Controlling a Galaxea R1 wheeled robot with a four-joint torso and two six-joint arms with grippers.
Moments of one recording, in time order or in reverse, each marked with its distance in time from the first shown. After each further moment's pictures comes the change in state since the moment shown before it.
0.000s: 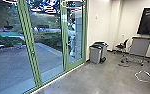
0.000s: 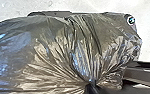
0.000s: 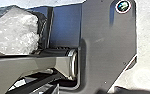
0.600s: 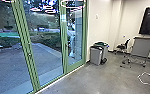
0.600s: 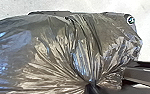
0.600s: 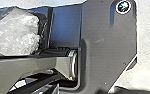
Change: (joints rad) left arm 0.001 0.001 0.000 0.000 0.000 0.000; right arm 0.001 0.000 0.000 -0.001 0.000 0.000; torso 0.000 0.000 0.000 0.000
